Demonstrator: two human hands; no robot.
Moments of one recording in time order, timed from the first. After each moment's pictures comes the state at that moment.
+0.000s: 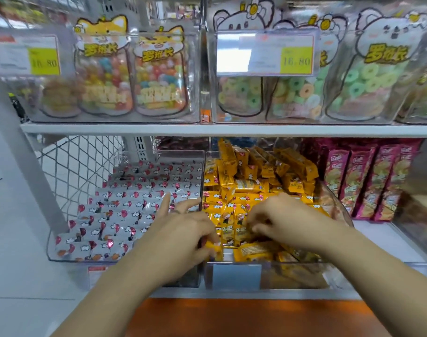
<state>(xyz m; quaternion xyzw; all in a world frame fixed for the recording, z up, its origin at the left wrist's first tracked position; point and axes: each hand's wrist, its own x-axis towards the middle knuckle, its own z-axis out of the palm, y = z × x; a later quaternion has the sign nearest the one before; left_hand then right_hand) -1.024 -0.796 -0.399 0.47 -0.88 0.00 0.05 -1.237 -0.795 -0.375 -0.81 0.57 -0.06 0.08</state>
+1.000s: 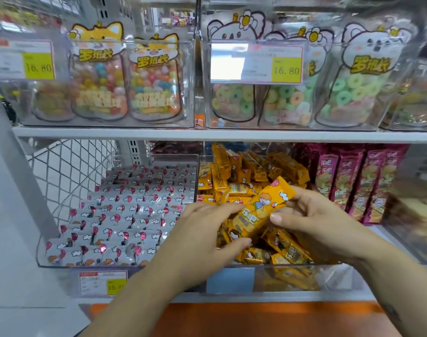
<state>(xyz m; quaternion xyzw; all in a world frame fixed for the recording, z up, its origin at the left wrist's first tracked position) -1.056 -0.784 -0.394 0.40 -0.86 -0.10 0.29 -1.272 -0.766 -0.371 -0.63 0.35 -0.43 0.54</state>
